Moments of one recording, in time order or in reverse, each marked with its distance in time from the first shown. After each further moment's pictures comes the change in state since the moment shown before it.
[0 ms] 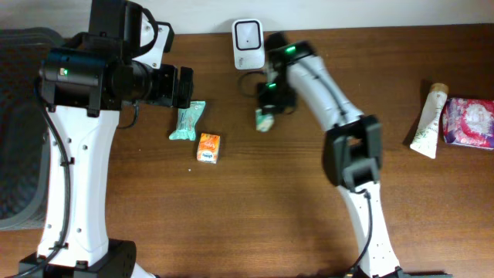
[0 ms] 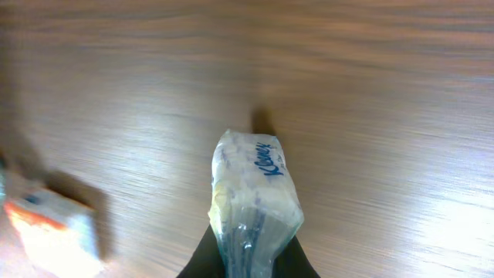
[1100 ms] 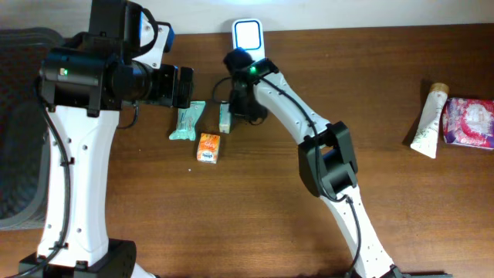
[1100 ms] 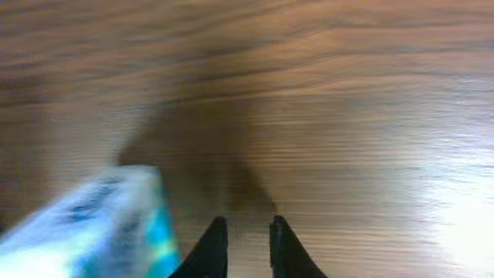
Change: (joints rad) left arm 0.000 0.000 0.000 0.000 0.000 0.000; right arm 0.187 0.052 0.003 0.158 0.234 0.392
